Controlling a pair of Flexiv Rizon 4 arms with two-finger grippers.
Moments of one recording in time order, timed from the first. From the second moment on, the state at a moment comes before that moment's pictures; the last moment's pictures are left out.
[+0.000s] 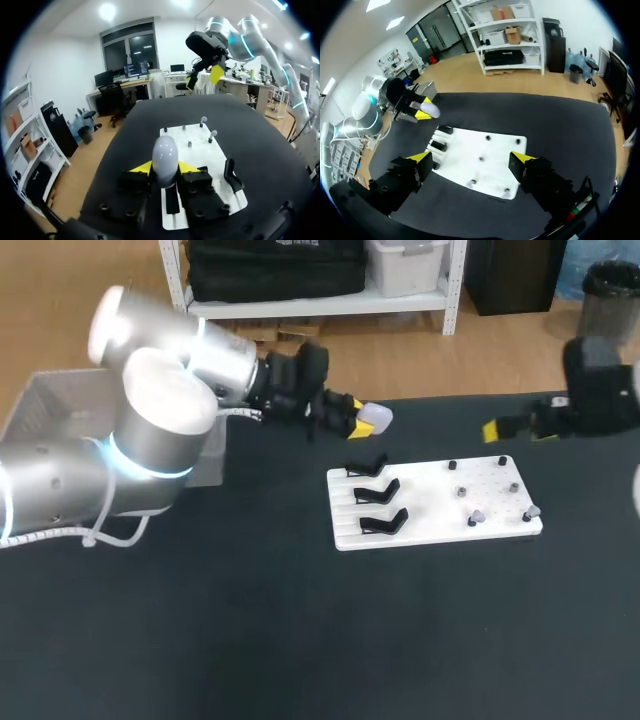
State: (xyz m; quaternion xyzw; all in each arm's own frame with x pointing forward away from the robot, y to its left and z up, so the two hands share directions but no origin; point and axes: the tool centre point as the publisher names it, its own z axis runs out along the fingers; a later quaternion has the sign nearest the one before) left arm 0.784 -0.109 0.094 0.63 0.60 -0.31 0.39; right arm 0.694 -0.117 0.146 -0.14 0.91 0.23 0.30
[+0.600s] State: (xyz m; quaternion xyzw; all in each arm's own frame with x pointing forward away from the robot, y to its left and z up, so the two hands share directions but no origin) left arm 0.761 -0.136 0.117 0.66 0.57 -0.28 0.39; right arm 0.698 -0.046 0.124 -0.18 0.93 0.21 0.26
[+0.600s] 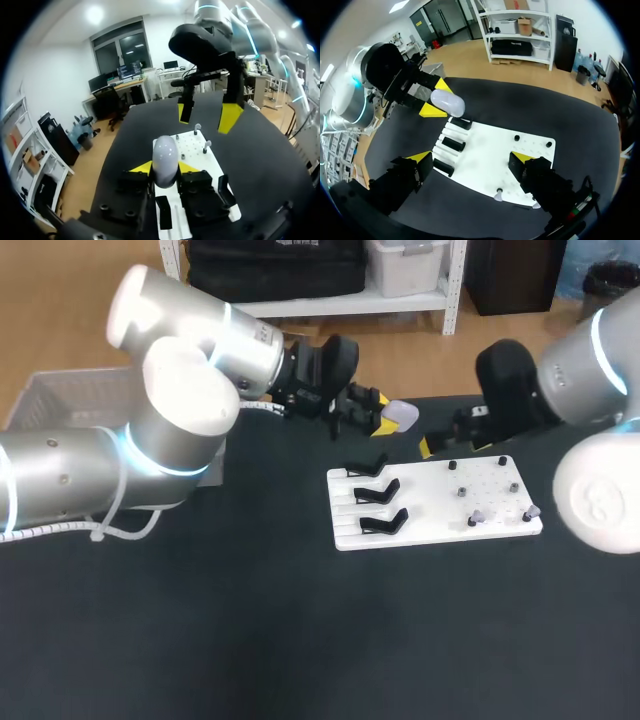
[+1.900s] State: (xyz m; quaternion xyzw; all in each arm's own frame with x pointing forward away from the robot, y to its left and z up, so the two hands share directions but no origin) left arm 0.741 -0.138 0.124 0.65 0.56 -0.33 0.40; right arm 0.733 -0.068 0.139 -0.20 0.92 0.17 0.28
